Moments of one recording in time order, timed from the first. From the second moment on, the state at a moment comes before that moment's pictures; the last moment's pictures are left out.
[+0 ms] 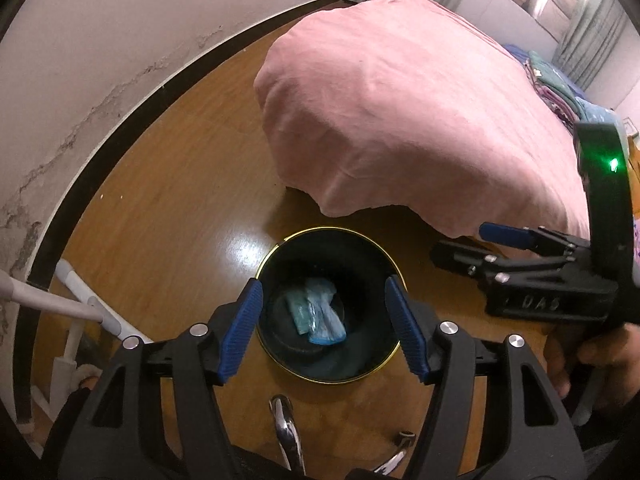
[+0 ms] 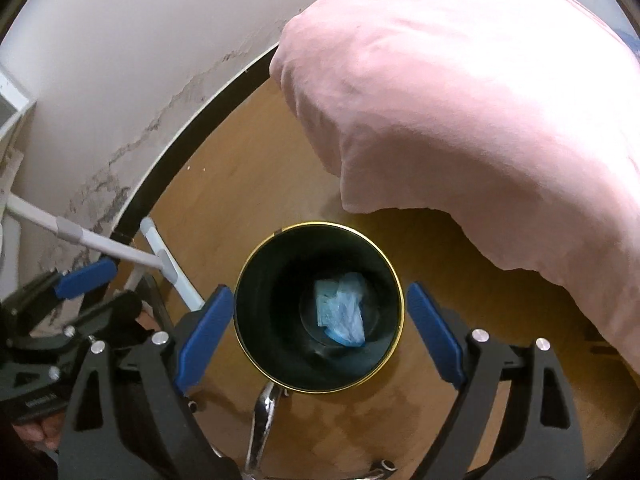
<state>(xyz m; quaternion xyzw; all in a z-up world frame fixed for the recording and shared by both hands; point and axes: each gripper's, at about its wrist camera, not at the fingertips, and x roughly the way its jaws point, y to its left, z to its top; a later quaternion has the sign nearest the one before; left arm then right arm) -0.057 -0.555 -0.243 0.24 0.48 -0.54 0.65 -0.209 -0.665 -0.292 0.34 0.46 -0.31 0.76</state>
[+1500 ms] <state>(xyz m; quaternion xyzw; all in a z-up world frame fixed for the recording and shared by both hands) 0.121 0.012 -0.004 -0.03 0.42 -0.15 0.89 0.201 -0.322 -0.107 0.37 0.47 0.14 0.79</state>
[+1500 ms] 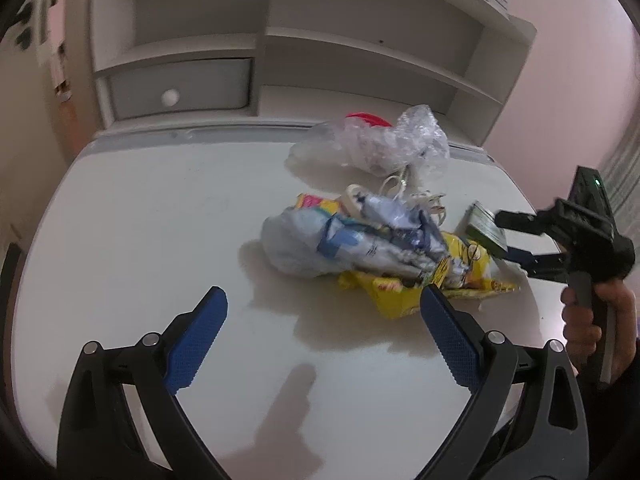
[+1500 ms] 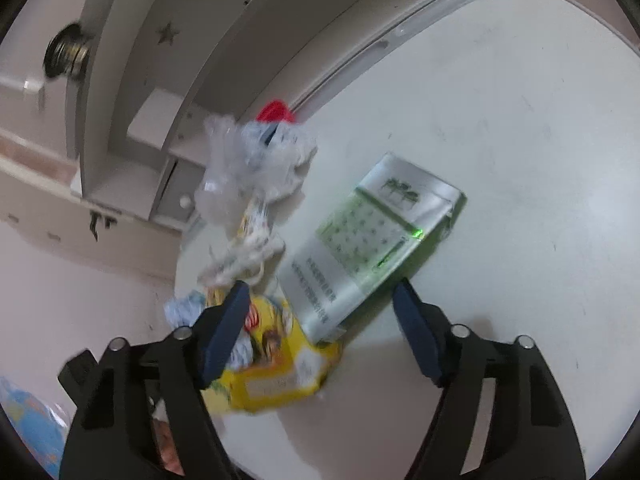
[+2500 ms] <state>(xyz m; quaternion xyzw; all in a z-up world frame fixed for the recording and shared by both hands) 0.277 -0.121 0.011 0.17 0.46 -0.22 0.85 0.112 -0.351 -0.048 0.20 0.40 0.14 0.88</state>
